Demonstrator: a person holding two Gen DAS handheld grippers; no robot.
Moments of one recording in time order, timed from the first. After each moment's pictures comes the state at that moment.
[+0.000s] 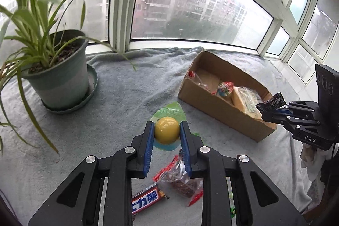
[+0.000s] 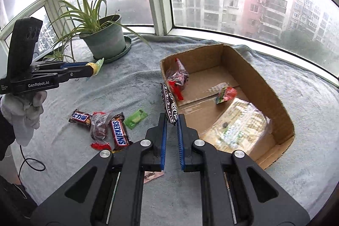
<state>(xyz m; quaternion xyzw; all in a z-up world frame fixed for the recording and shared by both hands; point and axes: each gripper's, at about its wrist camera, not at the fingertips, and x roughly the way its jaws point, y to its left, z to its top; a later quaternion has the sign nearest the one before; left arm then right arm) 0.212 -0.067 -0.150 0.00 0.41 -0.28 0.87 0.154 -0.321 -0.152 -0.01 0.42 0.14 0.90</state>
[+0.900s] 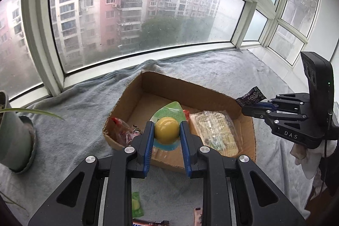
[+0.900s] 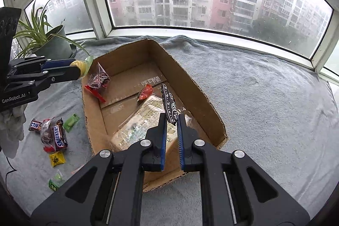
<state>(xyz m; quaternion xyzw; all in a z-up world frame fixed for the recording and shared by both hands) 0.239 -0.215 -0.137 0.06 0.38 -0.36 0.85 0.184 -0.423 -0.170 0.00 0.44 0.04 0.90</state>
